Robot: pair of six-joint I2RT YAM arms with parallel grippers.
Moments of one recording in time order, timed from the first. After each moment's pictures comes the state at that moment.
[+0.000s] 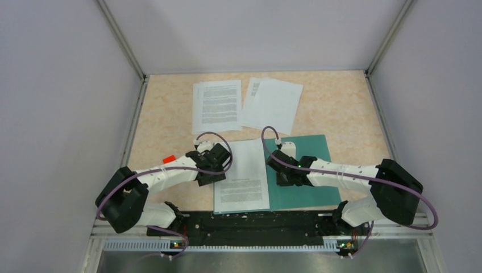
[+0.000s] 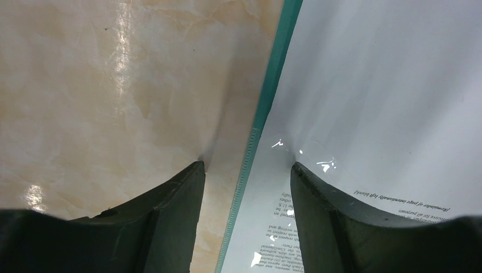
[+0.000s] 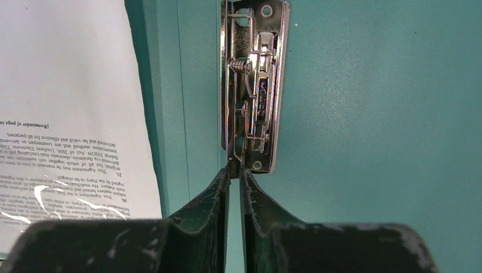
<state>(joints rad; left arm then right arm) -0.75 1.33 0.66 -0.63 -0.33 -1.02 0.99 1.37 0.70 -0.49 0.34 0.84</state>
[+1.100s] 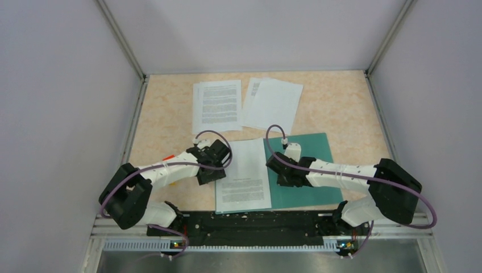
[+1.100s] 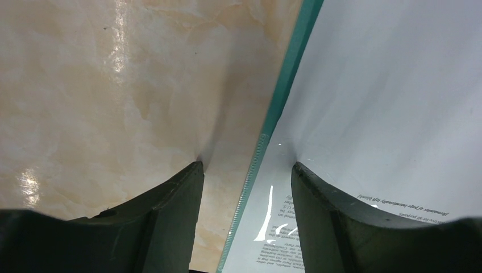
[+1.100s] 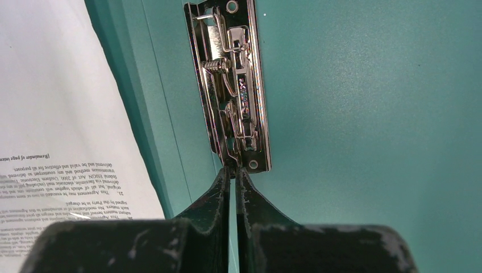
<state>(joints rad) -0.71 1.39 0.69 -0.66 -0.28 -1.03 0.99 1.39 0.69 -0.52 0.40 1.00</state>
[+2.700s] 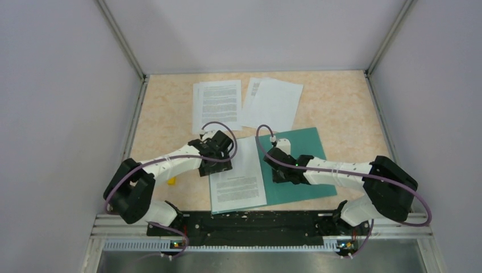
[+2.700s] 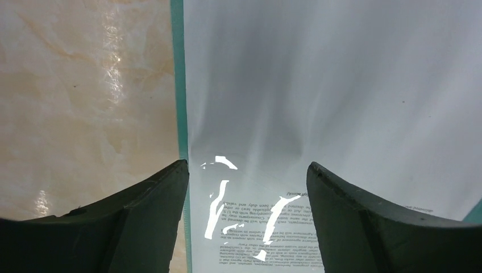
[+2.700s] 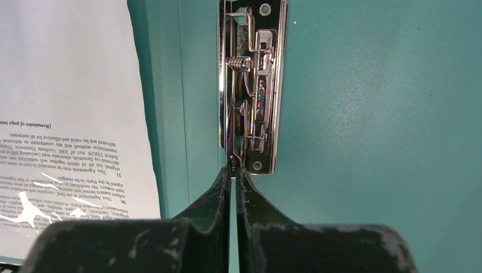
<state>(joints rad) -0.68 1.41 0.81 -0.64 -0.25 -0.90 0.97 1.41 0.70 -0.37 0.33 0.75</state>
